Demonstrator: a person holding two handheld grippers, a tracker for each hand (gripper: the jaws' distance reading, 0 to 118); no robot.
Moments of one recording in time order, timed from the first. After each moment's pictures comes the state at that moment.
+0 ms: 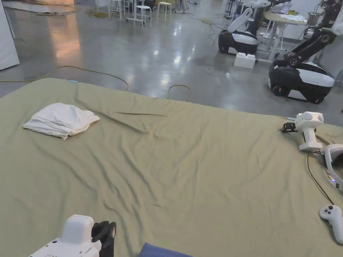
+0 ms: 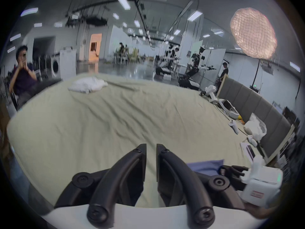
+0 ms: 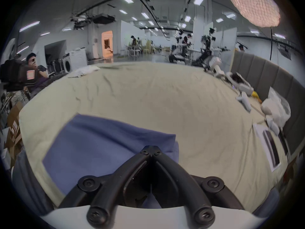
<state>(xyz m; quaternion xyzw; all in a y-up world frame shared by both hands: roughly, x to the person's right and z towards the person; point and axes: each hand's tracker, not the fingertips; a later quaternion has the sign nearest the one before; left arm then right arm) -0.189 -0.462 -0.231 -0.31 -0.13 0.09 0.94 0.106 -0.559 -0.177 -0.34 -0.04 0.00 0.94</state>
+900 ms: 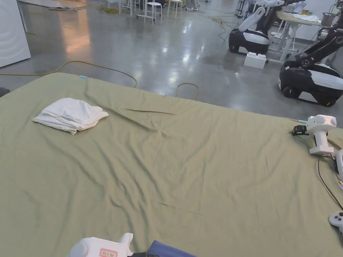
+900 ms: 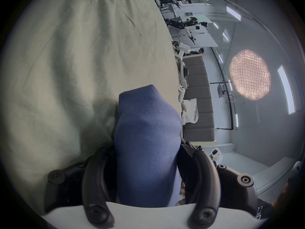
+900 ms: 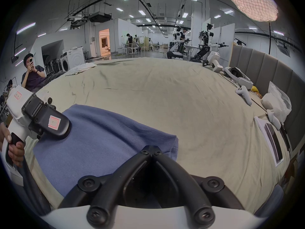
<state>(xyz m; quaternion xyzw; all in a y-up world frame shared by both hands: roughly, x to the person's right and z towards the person) -0.156 -0.577 -0.302 -0.56 -0.38 0.39 0.63 0.110 -0.558 -0.169 -0.32 -0.03 0.00 0.95</state>
